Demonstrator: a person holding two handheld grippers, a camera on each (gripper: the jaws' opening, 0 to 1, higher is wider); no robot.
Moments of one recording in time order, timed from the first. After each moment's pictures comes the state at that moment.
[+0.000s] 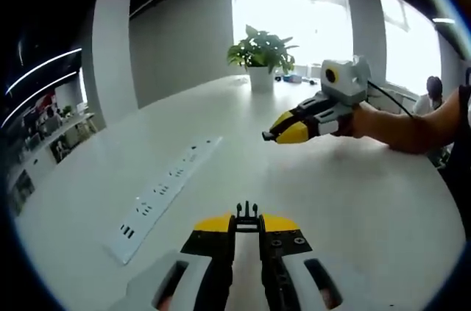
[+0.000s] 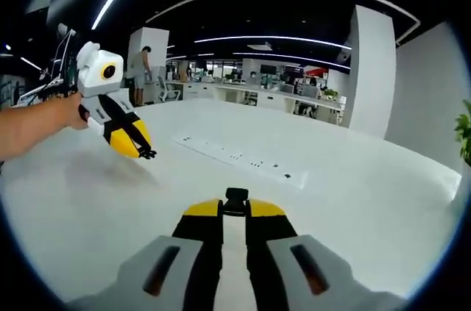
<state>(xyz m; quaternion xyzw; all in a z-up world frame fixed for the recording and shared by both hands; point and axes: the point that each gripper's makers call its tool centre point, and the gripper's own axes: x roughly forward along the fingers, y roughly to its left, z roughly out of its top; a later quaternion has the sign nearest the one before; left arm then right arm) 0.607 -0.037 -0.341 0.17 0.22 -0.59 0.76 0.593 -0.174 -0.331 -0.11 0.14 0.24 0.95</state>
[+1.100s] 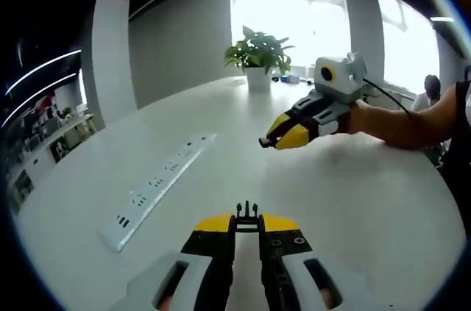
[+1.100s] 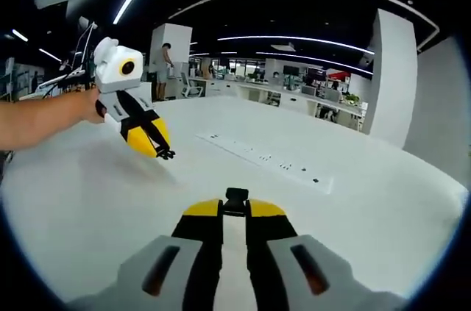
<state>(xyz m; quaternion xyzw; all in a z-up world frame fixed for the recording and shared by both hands) 0.593 -0.026 -0.347 0.16 0.22 -0.59 0.76 0.576 -0.139 -0.335 -0.13 0.14 0.31 0.93</state>
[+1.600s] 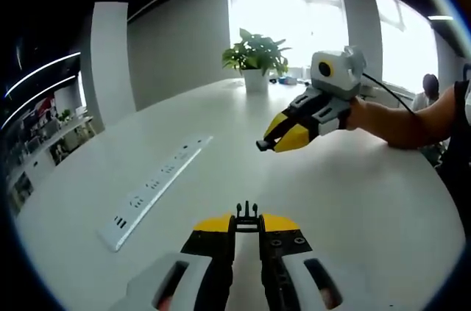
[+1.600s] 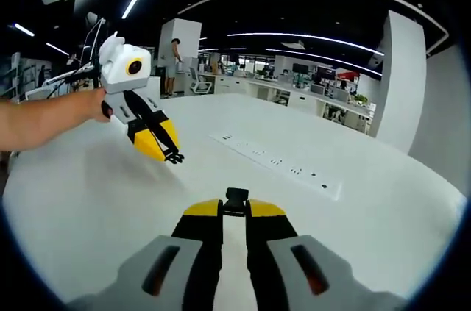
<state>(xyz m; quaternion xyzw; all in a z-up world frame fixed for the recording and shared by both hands) 0.581 -0.028 -0.342 0.16 0.21 -0.59 0.76 0.567 -0.126 -0.327 -0.14 0.15 0.33 0.92</state>
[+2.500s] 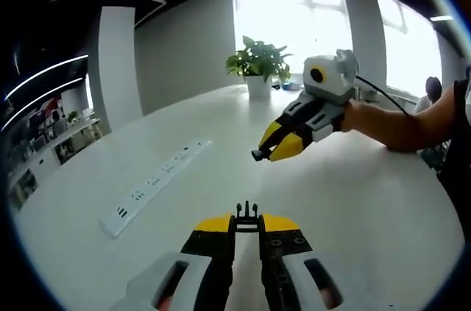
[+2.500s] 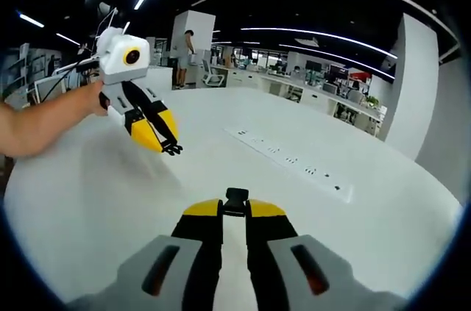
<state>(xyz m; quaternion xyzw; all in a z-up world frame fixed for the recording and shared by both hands) 0.559 -0.016 -0.336 0.15 0.20 -0.58 0.78 0.555 -0.111 -0.331 -0.17 0.16 0.37 0.90</state>
